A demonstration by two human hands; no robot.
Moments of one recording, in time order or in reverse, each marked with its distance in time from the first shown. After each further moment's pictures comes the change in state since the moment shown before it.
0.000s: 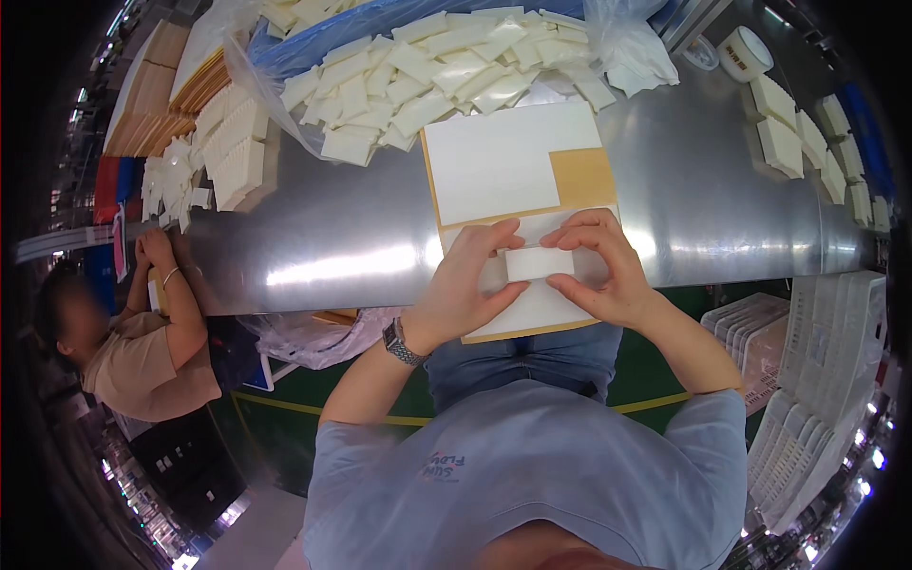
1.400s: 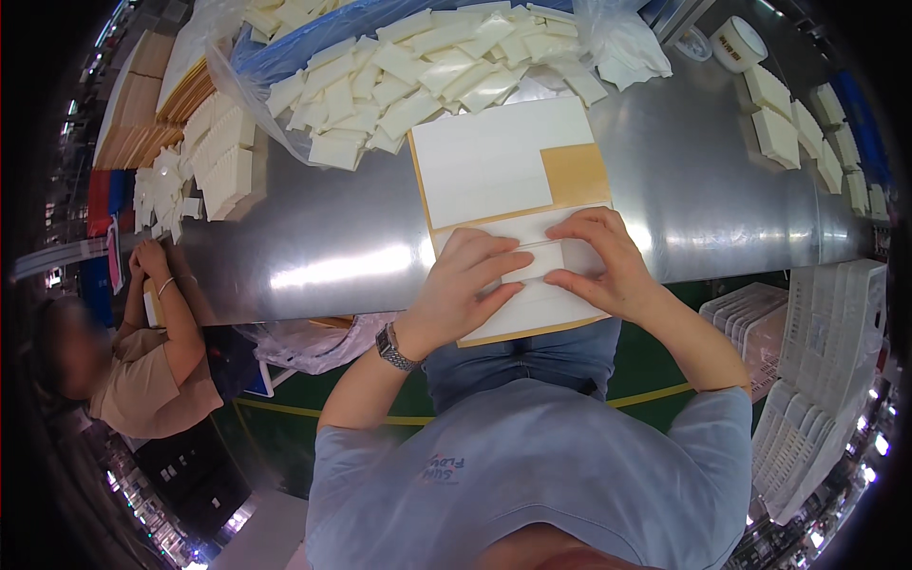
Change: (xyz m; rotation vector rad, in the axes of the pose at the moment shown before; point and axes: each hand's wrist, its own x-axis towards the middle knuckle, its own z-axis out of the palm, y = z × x) left_hand 0.006 0.000 -0.006 0.128 -0.038 0.140; right_hand -0.005 0.006 -0.006 -0.164 -0.007 0.128
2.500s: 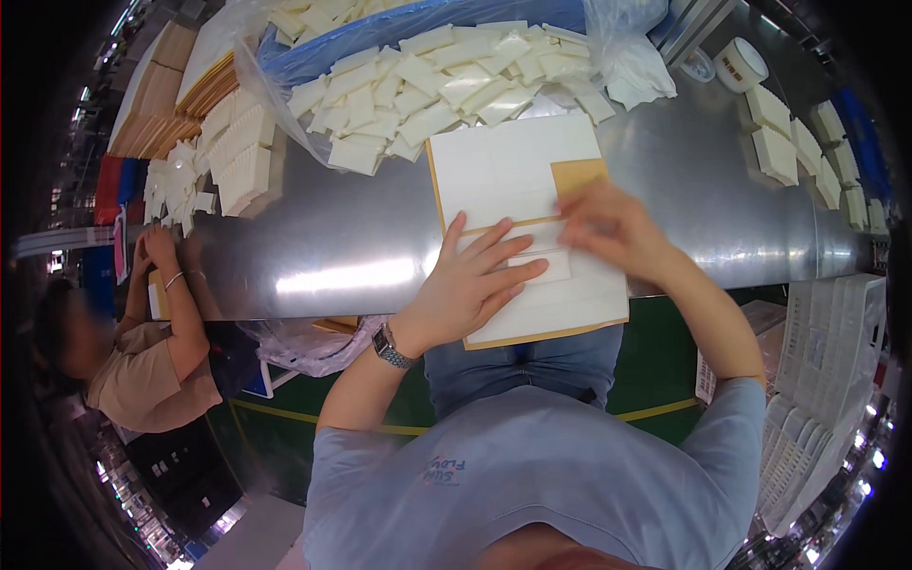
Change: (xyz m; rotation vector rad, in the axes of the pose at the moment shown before) left_hand -0.001 -0.001 -0.015 0.271 -0.280 -0.016; right_hand 0.046 0.036 -0.024 0.145 -0.200 -0.073
